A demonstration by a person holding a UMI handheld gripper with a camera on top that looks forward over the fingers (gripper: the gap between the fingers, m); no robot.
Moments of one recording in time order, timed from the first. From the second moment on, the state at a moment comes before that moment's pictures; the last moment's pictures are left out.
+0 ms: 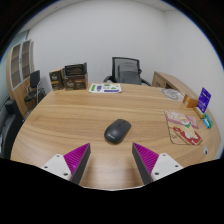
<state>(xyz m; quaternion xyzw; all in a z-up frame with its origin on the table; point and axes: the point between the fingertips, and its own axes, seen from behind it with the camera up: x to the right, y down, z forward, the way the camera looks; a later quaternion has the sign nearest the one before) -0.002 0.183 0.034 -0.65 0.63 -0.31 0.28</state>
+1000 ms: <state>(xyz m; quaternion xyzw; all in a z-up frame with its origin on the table) 0.116 0.202 -0.019 -0.68 0.61 -0.28 0.28</state>
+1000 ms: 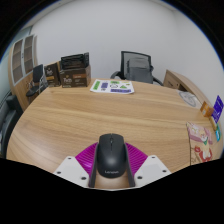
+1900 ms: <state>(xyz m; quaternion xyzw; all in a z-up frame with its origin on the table) 0.132 -0.164 0.122 -0.56 0.70 -0.38 0.24</state>
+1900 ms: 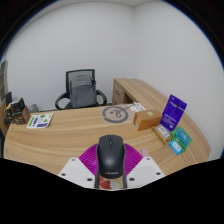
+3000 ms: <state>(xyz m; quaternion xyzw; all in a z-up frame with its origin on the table) -0.046 -0.075 0.250 -0.59 0.66 -0.37 0.28</state>
